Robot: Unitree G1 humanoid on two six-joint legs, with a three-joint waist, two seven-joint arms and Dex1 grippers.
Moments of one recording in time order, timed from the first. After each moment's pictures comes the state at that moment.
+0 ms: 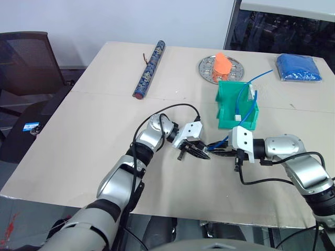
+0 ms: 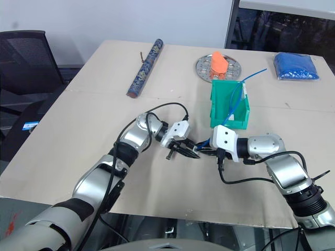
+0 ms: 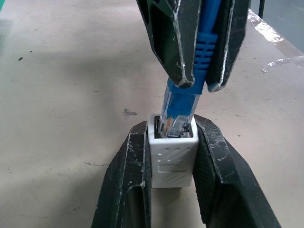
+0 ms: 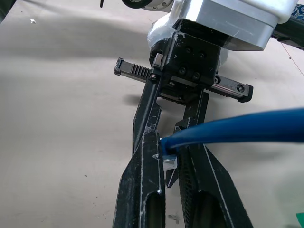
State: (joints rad) left arm -0.87 0.23 -0.36 0.83 -0.03 -0.16 -1.57; right arm -0.32 -0.69 0.26 -0.29 0.24 0.28 1.05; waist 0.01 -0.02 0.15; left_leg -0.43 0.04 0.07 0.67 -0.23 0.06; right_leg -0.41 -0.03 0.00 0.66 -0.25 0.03
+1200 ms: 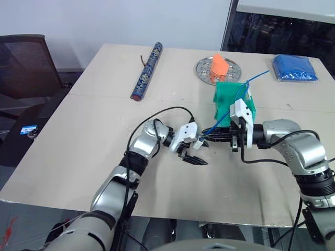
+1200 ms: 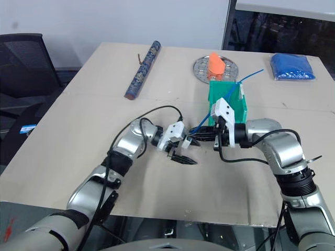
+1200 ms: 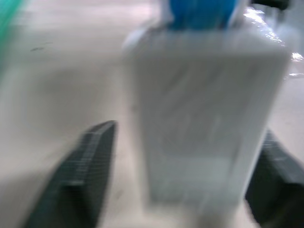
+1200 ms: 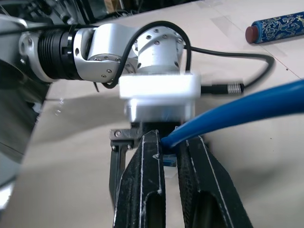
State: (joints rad) left arm -0.65 0.30 -0.25 0.42 -0.09 0.11 -1.41; right arm -0.52 -0.61 0.10 -0.24 0.55 0.76 1.09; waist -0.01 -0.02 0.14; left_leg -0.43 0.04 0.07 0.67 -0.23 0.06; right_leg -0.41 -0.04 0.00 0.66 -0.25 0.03
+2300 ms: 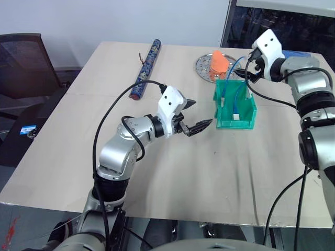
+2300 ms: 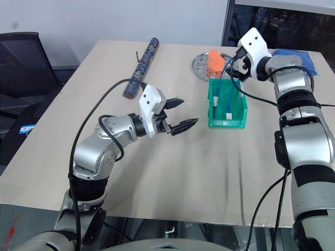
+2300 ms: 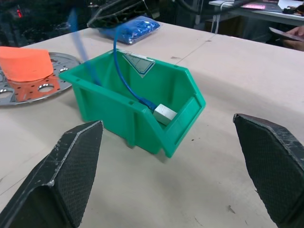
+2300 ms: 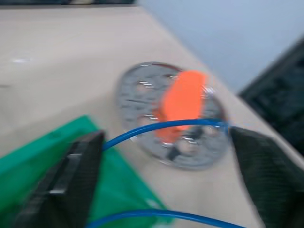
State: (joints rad) left arm -0.51 0.33 -0.12 -0.37 -0.31 0.71 -0.74; right arm -1.31 -0.57 0.15 1.15 -0.01 0.01 0.76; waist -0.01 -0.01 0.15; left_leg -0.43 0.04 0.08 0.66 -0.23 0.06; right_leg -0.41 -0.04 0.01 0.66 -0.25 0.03
